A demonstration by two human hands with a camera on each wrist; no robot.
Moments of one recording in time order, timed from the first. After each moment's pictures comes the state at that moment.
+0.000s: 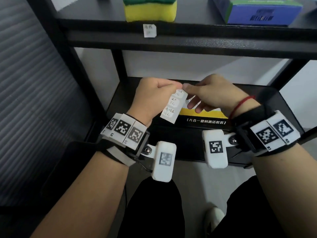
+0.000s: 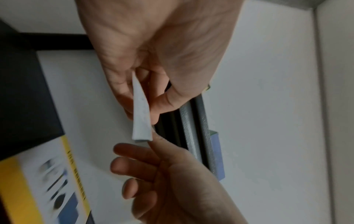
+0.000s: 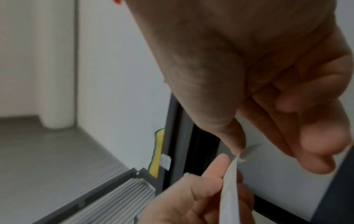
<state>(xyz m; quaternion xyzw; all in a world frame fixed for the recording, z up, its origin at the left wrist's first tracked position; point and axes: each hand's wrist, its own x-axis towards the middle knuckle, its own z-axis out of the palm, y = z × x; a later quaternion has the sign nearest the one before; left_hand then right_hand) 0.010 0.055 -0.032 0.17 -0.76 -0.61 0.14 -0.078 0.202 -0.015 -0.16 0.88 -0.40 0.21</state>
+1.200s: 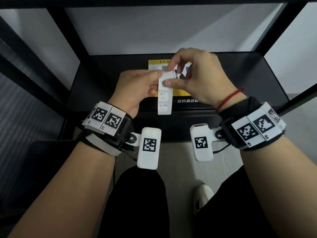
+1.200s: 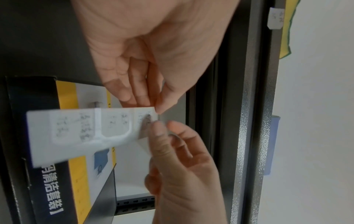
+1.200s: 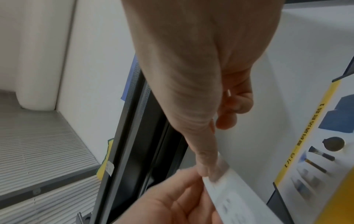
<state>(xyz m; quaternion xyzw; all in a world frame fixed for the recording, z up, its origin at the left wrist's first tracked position) -0.042 0.092 -0.088 0.23 -0.67 -0.70 0.04 -0.106 0.254 -0.070 -0.32 0.87 -0.36 -0.02</state>
